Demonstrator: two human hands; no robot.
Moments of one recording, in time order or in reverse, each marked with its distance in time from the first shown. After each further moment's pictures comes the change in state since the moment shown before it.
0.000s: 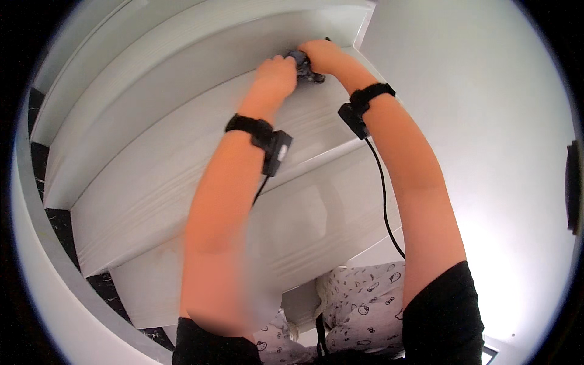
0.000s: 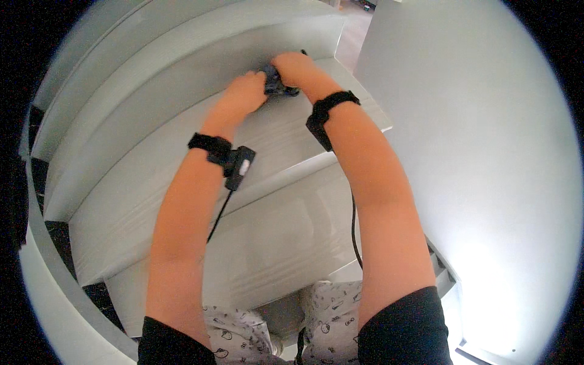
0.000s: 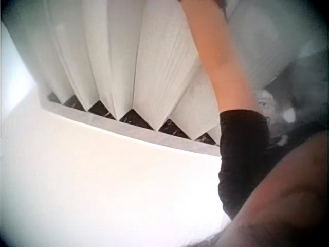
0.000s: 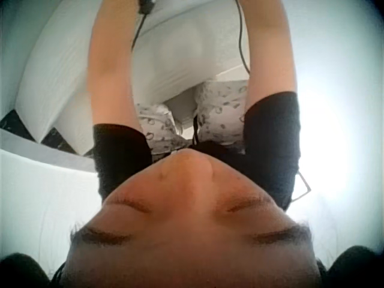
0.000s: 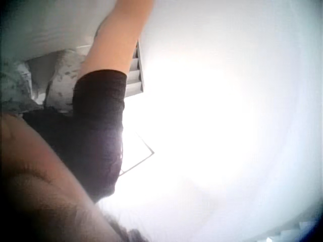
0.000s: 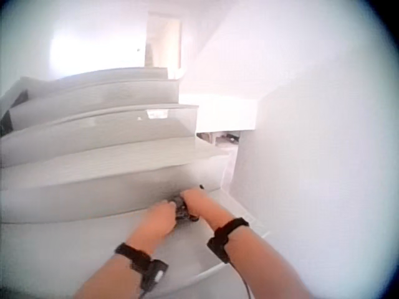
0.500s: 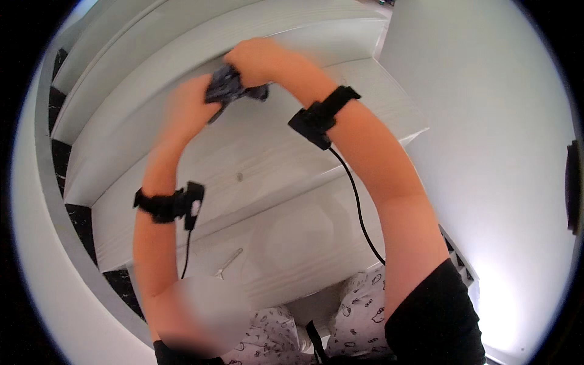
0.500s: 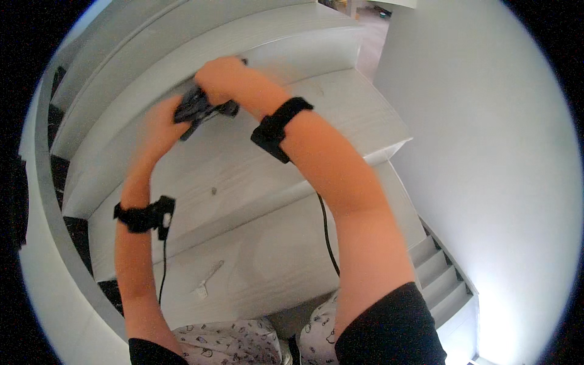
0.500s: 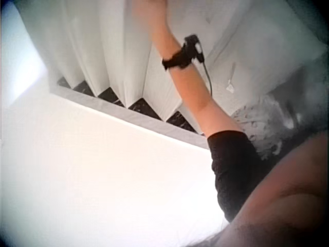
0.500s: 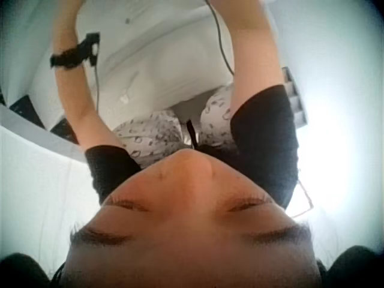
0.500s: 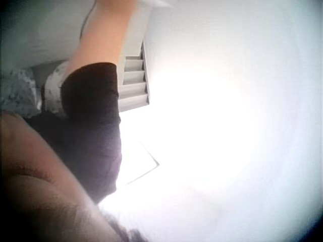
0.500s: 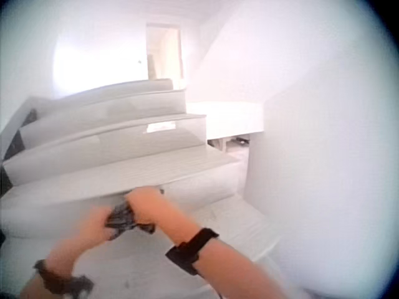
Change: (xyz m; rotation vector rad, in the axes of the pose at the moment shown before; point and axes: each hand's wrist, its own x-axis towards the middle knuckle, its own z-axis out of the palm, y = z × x) left_hand -0.098 -0.090 -0.164 -0.034 0.069 -0.157; right_hand 0.050 -0.141 -0.103 0.126 0.102 -0.278
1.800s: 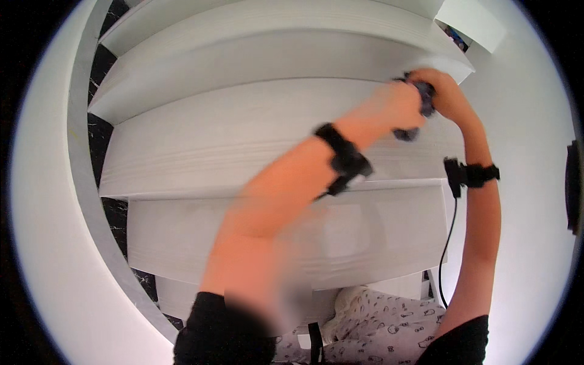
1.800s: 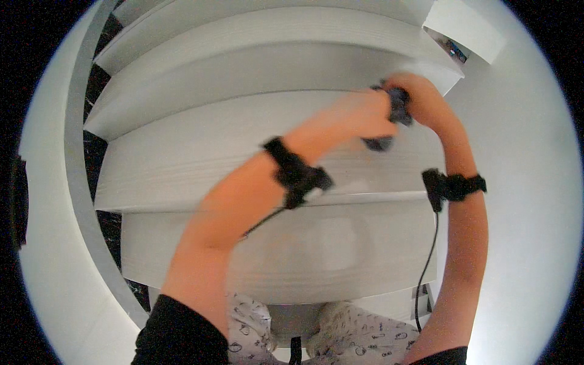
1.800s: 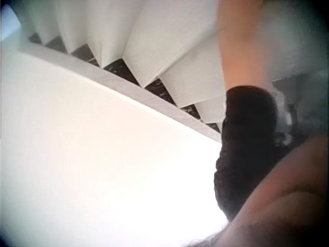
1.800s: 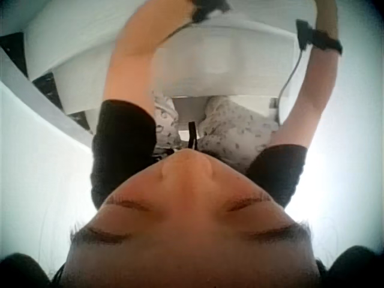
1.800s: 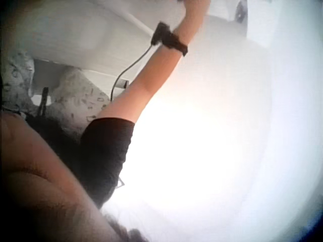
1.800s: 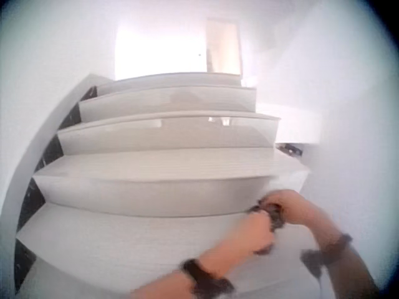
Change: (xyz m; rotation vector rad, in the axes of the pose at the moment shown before) left_hand 0.022 0.109 0.090 -0.412 -0.258 0.105; right_hand -0.112 0.070 -0.010 0.211 -0.018 -0.012
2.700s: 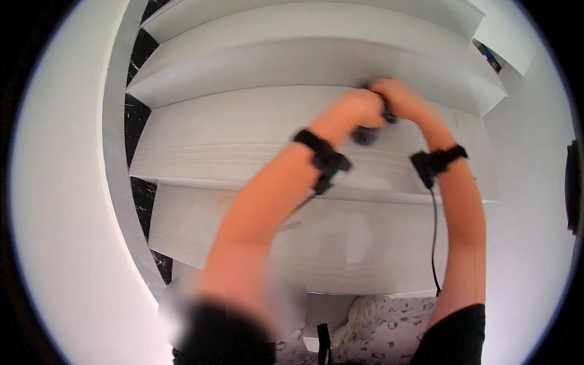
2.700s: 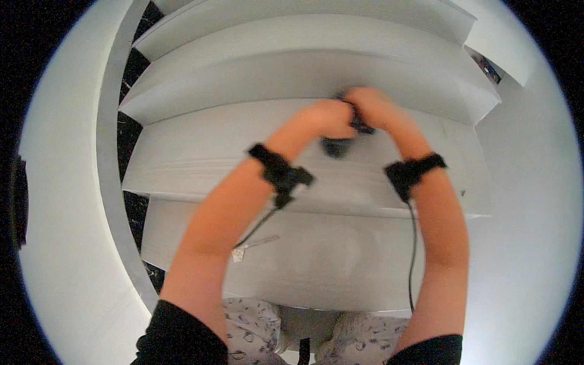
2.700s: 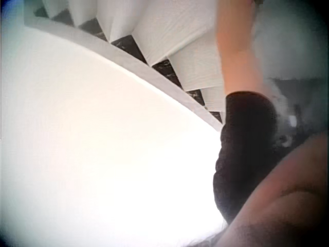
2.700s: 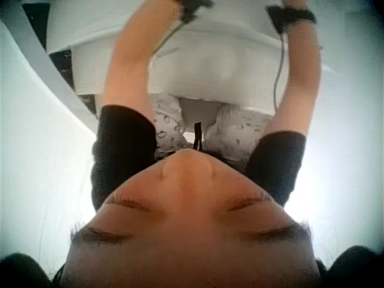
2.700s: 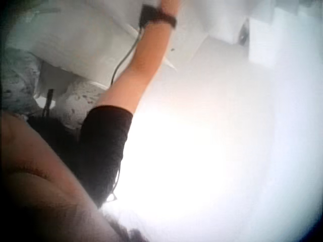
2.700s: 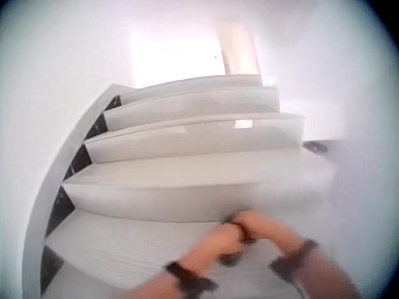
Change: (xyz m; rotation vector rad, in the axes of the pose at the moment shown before) left_hand -0.042 -0.100 -0.042 0.257 -0.155 -0.101; right_hand 0.100 -0.027 0.112 0.022 -0.179 -0.254
